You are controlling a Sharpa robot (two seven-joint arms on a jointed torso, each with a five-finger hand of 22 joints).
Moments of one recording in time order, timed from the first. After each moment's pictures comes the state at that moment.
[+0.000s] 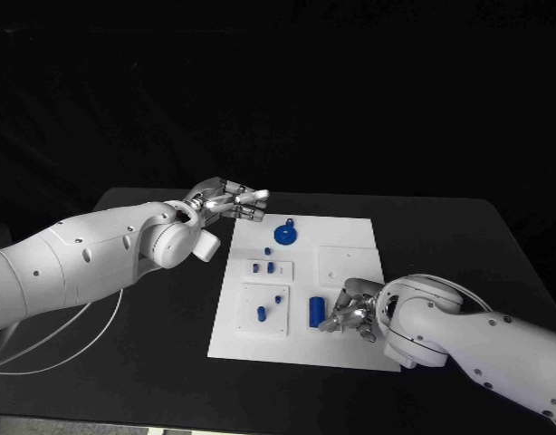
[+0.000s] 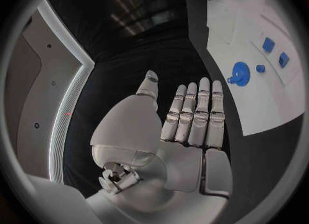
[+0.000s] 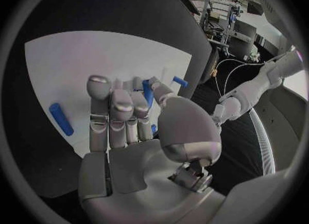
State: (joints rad) left arm 1.26 -0.70 -0.10 1.18 -0.24 -0.10 0.24; left_hand 1.27 -0.01 -0.08 0.05 0.05 1.01 0.15 0.07 0.06 1.05 0.15 0.06 0.06 1.10 0.14 0.06 0.07 0.03 0.97 0.13 0.07 0.07; right arm 0.86 -0.73 0.20 1.63 -1.27 0.02 -0.68; right_hand 1.09 0.02 0.26 -0.08 0.06 1.25 0.03 0.07 0.08 1.36 -0.05 1.06 1.25 1.46 -0.09 1.05 1.06 0.08 1.46 -0.12 0.67 1.20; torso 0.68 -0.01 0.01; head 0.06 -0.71
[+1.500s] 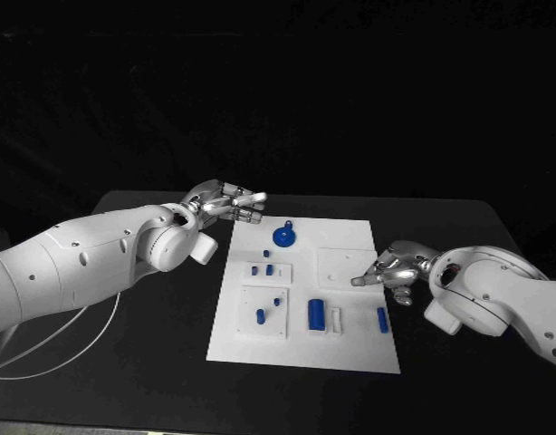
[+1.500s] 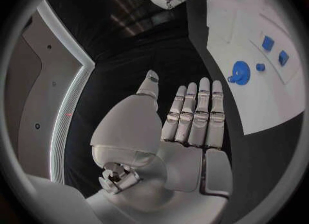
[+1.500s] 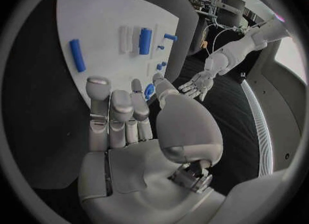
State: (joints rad) left arm 1.26 -0.71 -0.10 1.19 -0.24 -0.10 0.25; left_hand 1.27 -0.01 -0.08 0.04 0.05 0.98 0.15 0.07 0.06 1.05 0.15 0.06 0.06 1.10 0.14 0.06 0.07 0.03 0.97 0.13 0.07 0.07; right arm 0.87 -0.91 0.34 1.62 -1.09 -0.04 -0.50; right_hand 1.16 -0.07 0.11 -0.01 0.16 1.20 0.06 0.07 0.08 1.37 -0.03 1.11 1.29 1.46 -0.09 1.06 1.07 0.07 1.47 -0.12 0.68 1.21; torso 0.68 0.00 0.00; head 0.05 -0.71
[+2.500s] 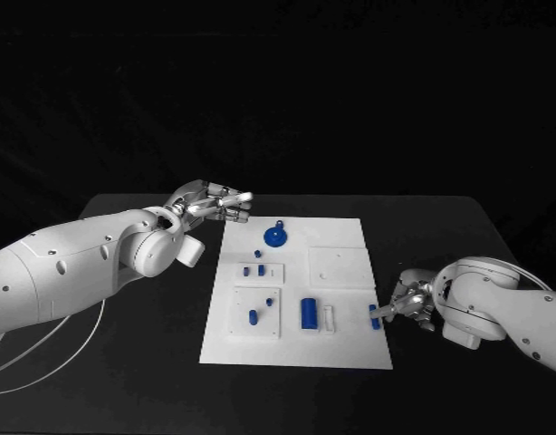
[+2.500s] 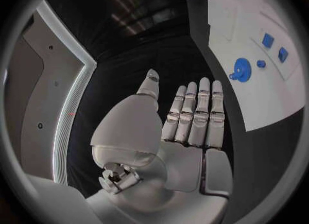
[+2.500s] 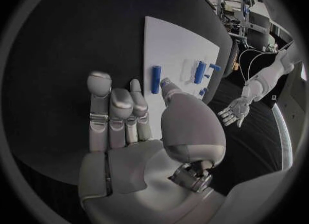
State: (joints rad) left arm 1.26 -0.73 -0.10 1.21 -0.24 -0.12 0.27; left_hand 1.27 0.00 -0.09 0.02 0.05 0.98 0.15 0.08 0.06 1.07 0.15 0.06 0.06 1.11 0.14 0.06 0.07 0.03 0.97 0.13 0.07 0.07; right arm 0.82 -0.91 0.32 1.52 -1.25 0.19 -0.67; right_hand 1.12 -0.14 0.13 0.19 0.05 1.13 0.07 0.07 0.08 1.34 -0.02 1.06 1.24 1.45 -0.09 1.02 1.05 0.07 1.47 -0.11 0.61 1.17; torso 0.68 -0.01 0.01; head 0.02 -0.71
